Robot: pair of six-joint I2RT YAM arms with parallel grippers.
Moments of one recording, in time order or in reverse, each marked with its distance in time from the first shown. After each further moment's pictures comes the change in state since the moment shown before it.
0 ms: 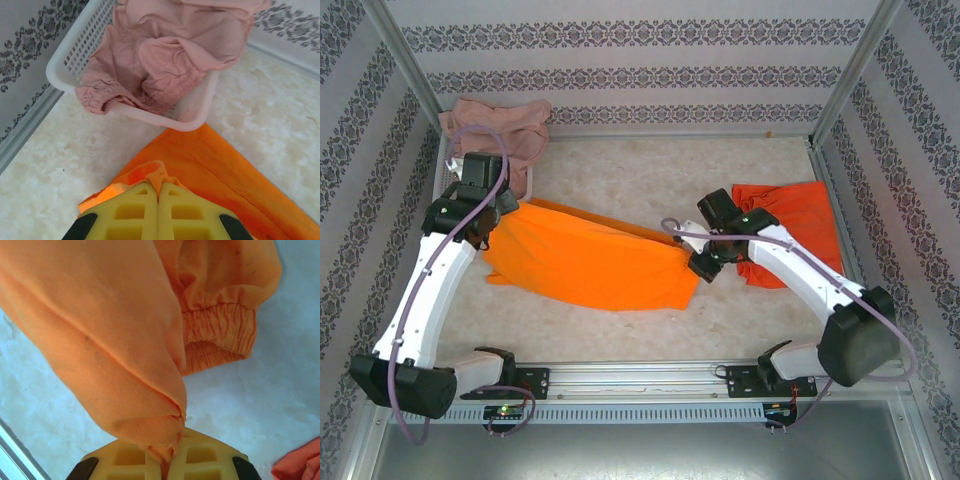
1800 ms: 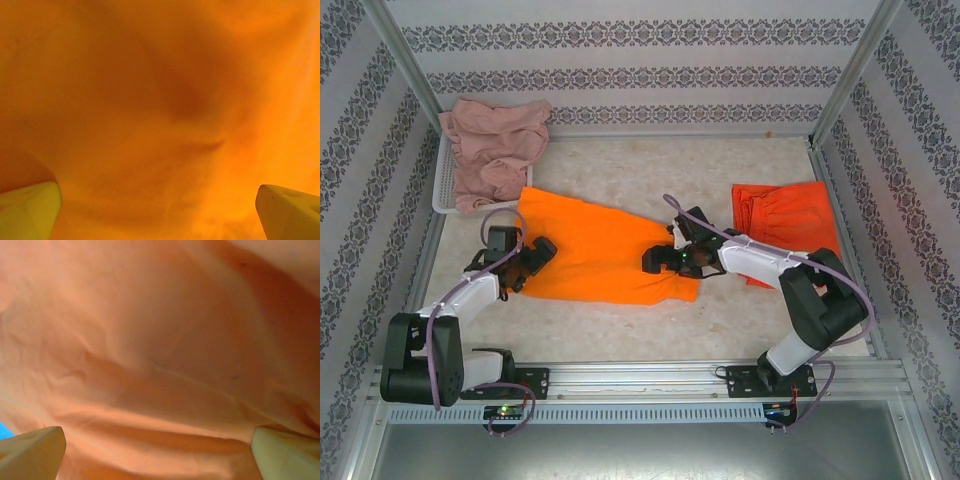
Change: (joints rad) left arm 0.099 0.030 -0.837 0.719 0.566 -0.295; right arm 0.059 0.214 -0.216 0.620 -0.141 0.937
